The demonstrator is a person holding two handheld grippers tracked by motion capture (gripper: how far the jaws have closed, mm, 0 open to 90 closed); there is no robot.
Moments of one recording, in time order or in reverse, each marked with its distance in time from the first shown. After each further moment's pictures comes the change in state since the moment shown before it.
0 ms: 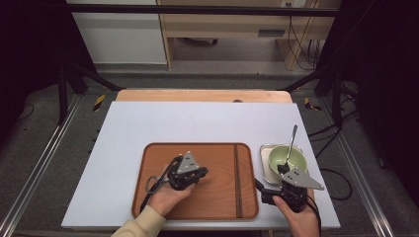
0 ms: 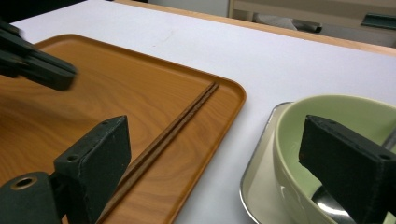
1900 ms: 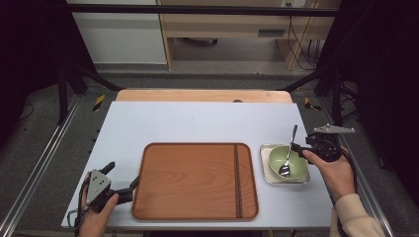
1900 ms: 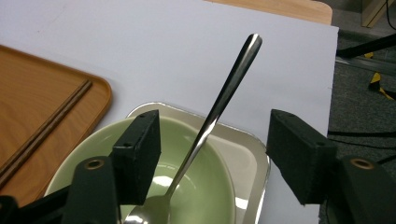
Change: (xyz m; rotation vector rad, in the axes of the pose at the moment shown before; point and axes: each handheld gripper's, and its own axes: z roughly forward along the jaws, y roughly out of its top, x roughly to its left) left arm 0.056 -0.120 -0.140 -0.268 0.481 -0.150; right arm -0.142 0.059 0.021 0.263 -0.084 0.103
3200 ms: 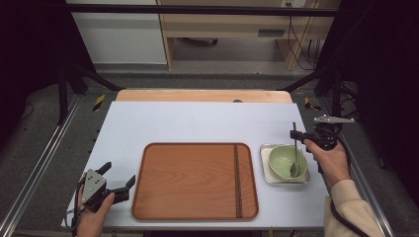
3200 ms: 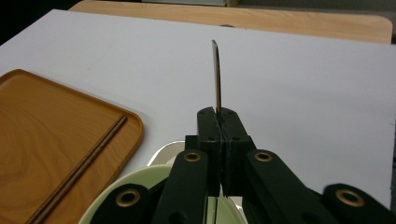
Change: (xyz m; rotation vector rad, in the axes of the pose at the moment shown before) left arm 0.010 -0.007 -0.001 0.005 0.011 -0.035; right arm -0.019 0.017 0.023 -0.067 0.200 0.073
